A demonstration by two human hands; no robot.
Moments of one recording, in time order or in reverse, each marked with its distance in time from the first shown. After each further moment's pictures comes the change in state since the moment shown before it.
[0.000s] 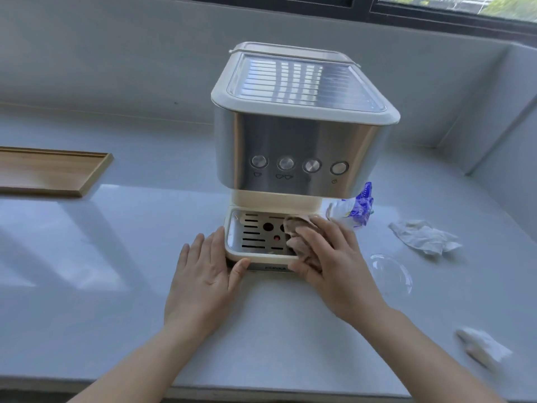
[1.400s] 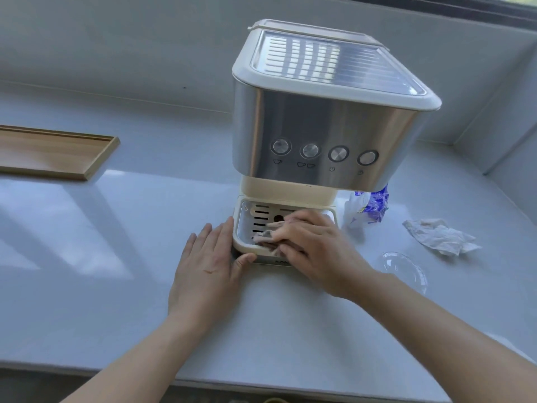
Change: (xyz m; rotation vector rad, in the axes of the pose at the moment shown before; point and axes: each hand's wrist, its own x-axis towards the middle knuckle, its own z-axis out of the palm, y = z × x) left_hand 0.000 -0.007 -0.002 -0.072 0.015 0.014; right_hand 0.038 -0.023 0.003 0.121 -0.165 -0.282
